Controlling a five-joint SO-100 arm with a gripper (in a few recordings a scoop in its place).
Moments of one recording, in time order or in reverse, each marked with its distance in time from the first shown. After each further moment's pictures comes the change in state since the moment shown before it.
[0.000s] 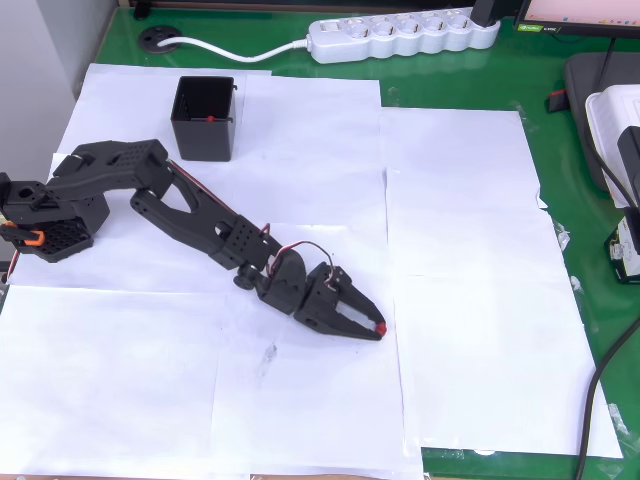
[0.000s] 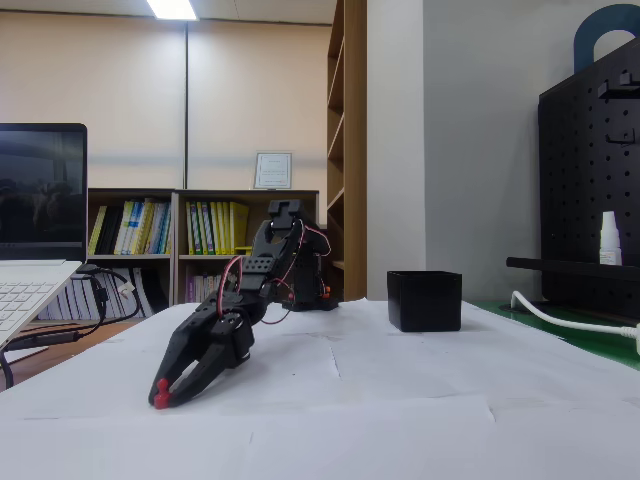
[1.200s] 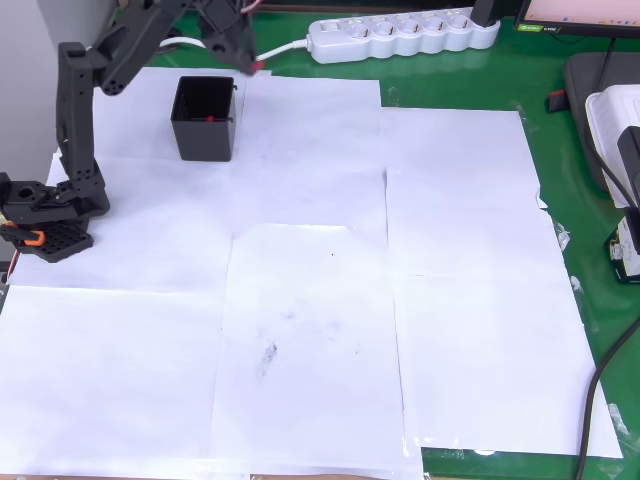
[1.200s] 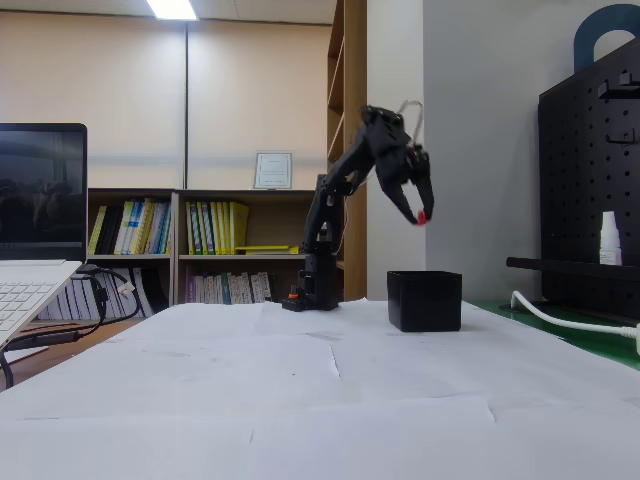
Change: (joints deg) arm -54.3 -43.1 10.3 105.2 41.0
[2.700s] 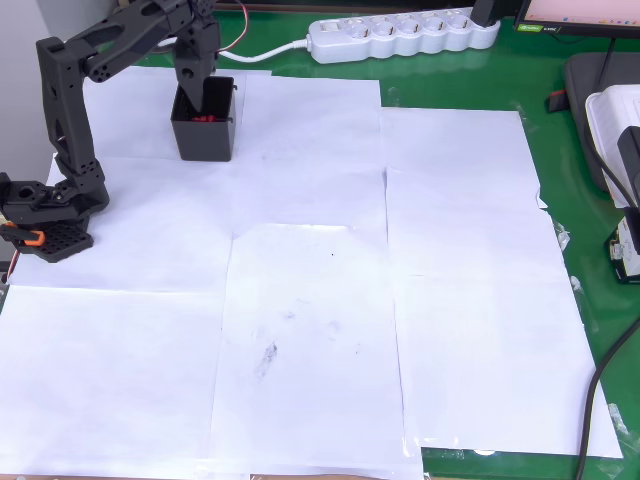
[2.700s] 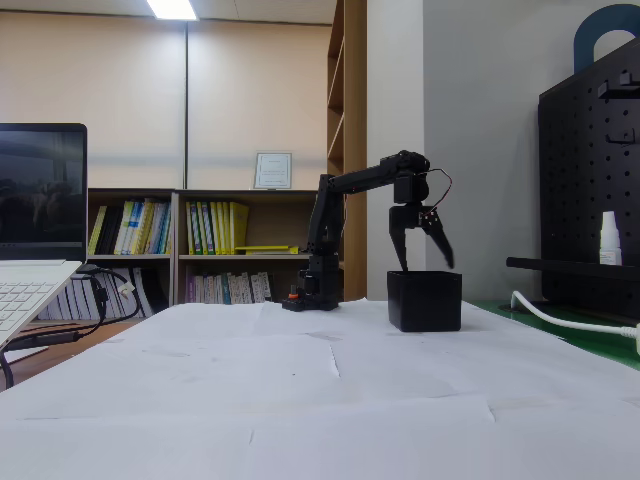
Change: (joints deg) arm -3.1 -2.1 -10.6 0.1 6.4
